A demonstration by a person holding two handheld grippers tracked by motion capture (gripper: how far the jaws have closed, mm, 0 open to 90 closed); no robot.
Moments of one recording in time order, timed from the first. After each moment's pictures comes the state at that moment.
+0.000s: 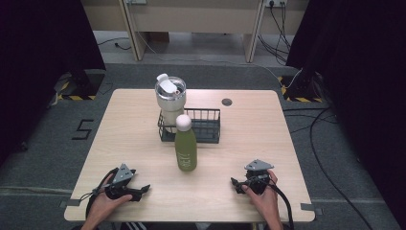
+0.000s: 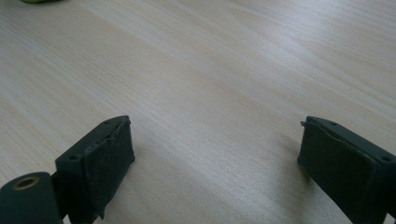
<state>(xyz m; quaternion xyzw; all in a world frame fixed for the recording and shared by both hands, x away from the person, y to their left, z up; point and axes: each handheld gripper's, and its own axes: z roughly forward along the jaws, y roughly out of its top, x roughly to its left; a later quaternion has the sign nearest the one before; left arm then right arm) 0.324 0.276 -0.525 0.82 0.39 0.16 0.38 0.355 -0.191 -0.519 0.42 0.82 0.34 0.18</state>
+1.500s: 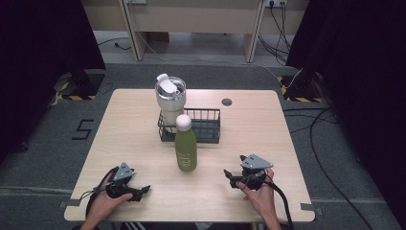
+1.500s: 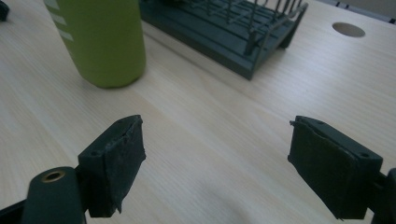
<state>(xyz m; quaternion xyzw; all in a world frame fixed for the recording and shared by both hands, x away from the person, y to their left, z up) 0.327 0.274 -0.526 0.83 0.39 0.16 0.37 0.351 -0.167 -0.481 0.34 0.81 0.43 0.22</state>
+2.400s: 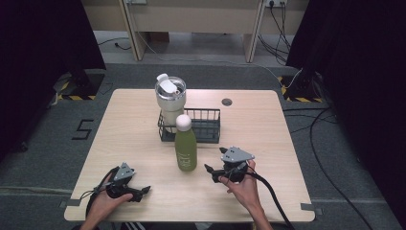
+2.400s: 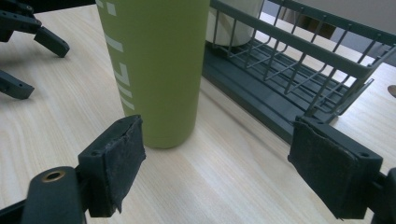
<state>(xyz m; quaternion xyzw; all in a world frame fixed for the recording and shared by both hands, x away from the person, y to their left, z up) 0.328 0.274 -0.526 0.83 0.39 0.16 0.37 0.365 -0.116 -0.460 0.28 0.82 0.46 0.21</state>
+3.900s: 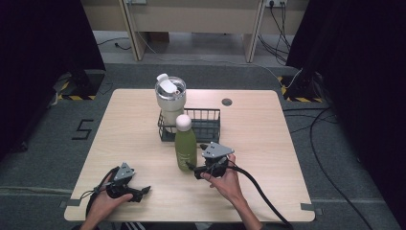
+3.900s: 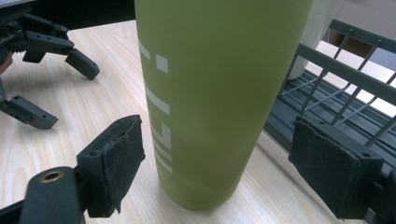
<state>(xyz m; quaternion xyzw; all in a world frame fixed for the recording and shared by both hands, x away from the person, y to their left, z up) 0.328 0.274 -0.526 0.83 0.39 0.16 0.37 0.384 -0.064 -0.466 0.23 0.82 0.49 0.18</state>
